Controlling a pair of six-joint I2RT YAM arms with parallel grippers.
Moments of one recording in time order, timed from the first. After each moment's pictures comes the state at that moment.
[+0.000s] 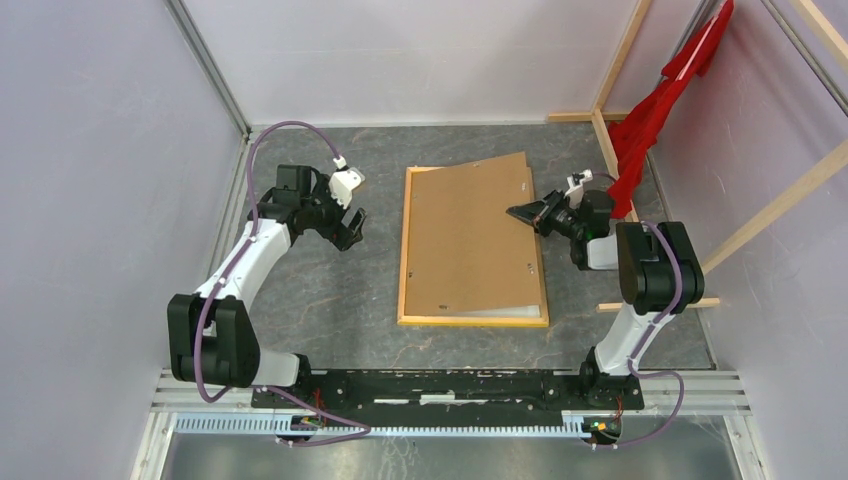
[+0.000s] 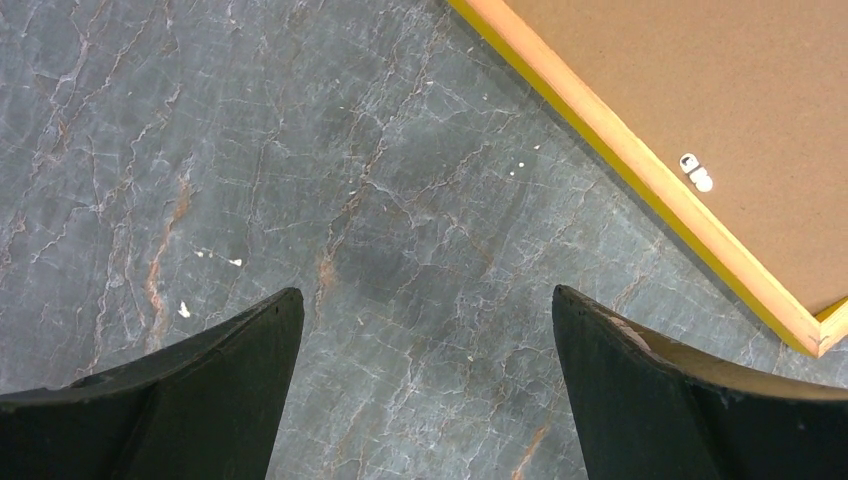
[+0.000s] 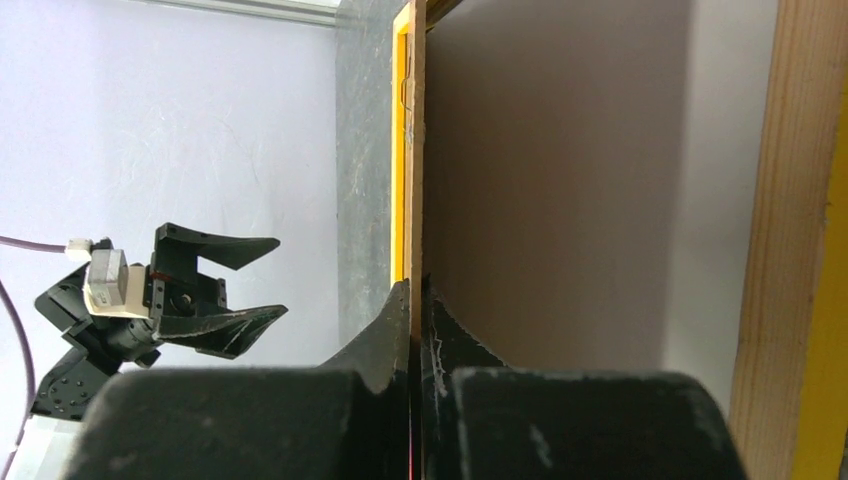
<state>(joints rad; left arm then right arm) -0.11 1.38 1.00 -0.49 0.44 0.58 -0.01 1.81 0.65 0.85 -0.75 1.06</state>
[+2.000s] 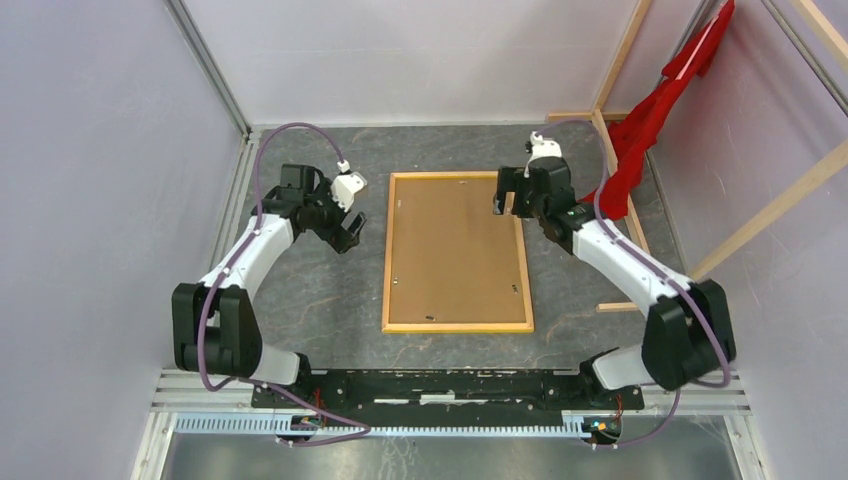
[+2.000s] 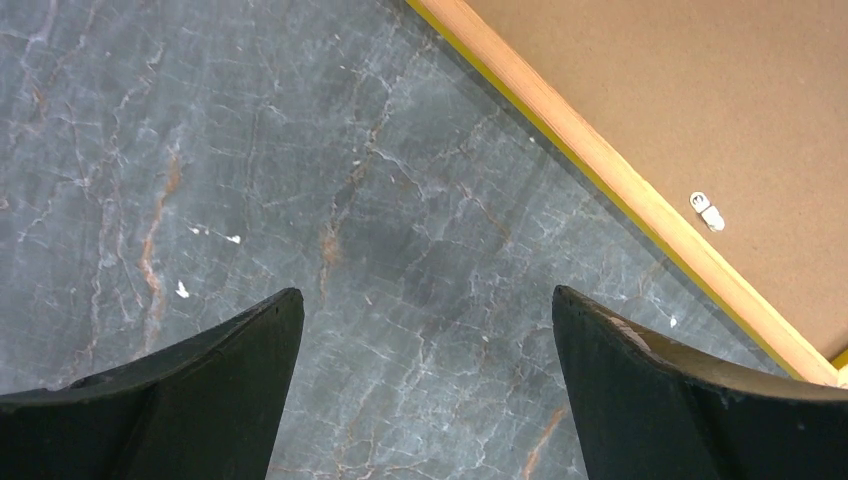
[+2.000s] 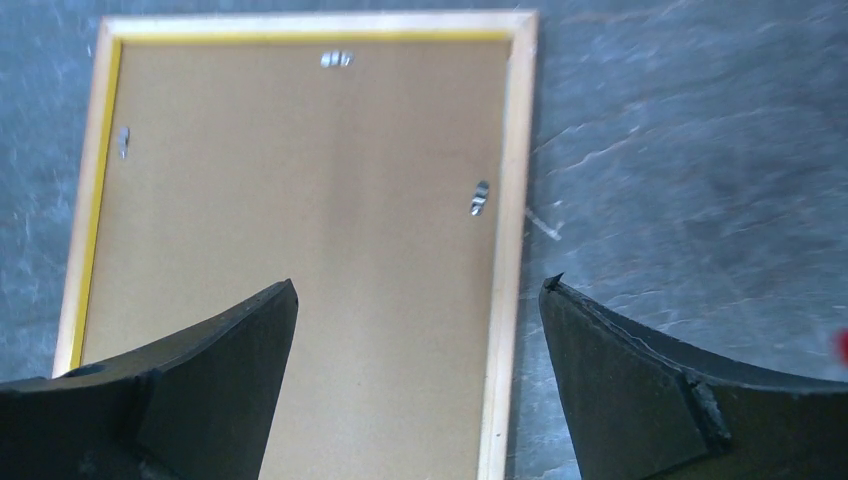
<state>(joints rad) -0.11 1.42 1.00 -0.53 0.39 0.63 0.39 1.45 1.03 -0.20 0.15 0.31</state>
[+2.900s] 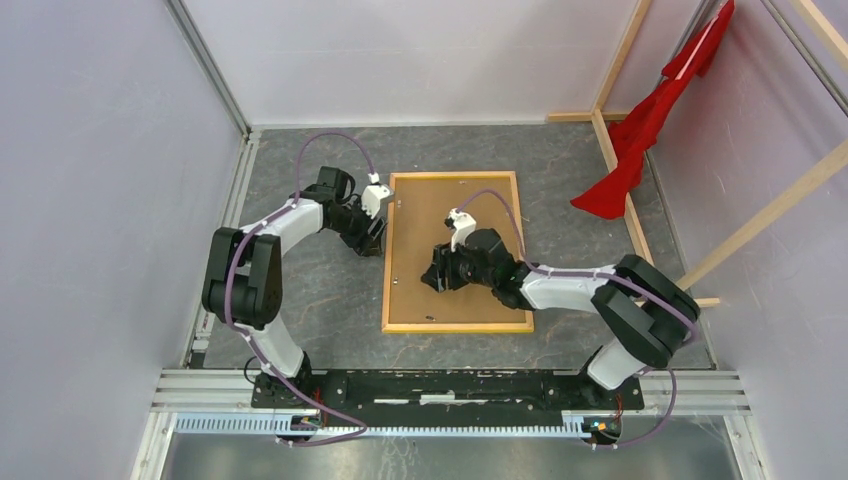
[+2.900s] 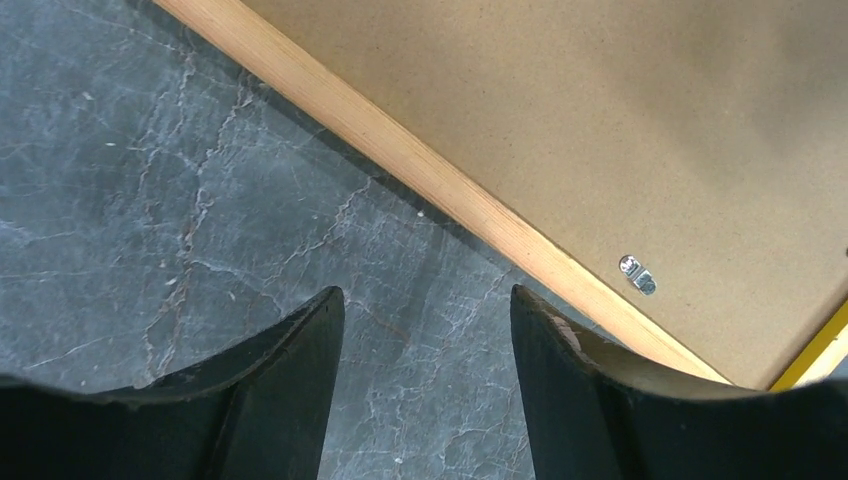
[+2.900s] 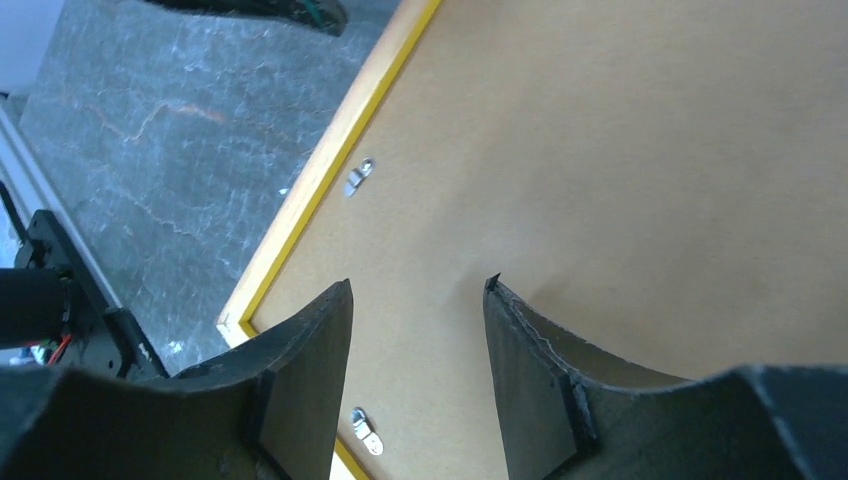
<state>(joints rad) -0.20 1.73 1.09 -0.51 0.51 0.56 0.81 1.56 0.67 0.39 -0.13 0.47</state>
